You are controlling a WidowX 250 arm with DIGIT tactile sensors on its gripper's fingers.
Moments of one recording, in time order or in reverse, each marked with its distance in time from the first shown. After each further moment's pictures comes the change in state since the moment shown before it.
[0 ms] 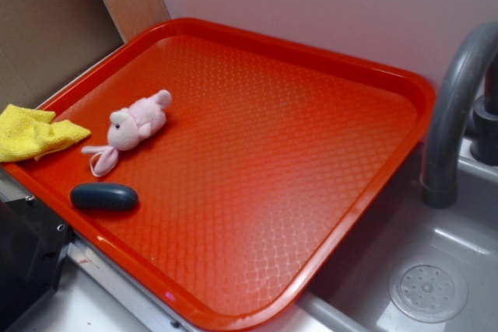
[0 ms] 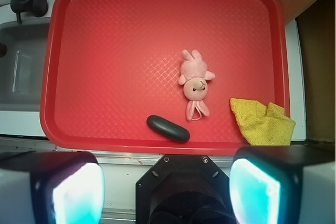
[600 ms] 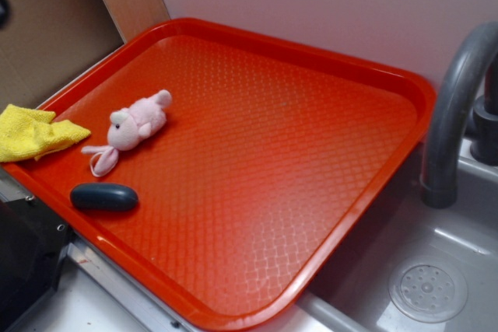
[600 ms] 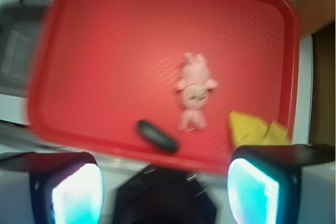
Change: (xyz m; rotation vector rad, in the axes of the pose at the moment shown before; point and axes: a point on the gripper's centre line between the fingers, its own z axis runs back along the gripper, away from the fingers) arm 0.024 0.048 -0.057 0.014 0.092 -0.140
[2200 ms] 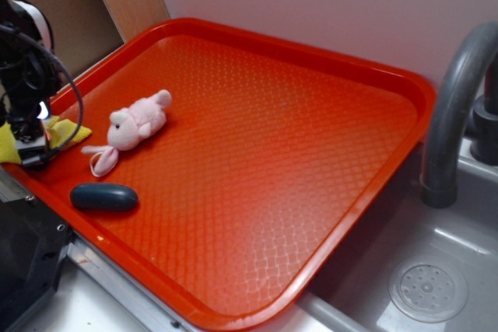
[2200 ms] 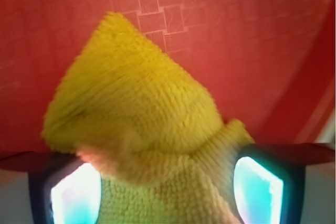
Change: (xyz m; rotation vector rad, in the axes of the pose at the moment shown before) arm -0.026 0.107 -0.163 0.208 0.216 -0.382
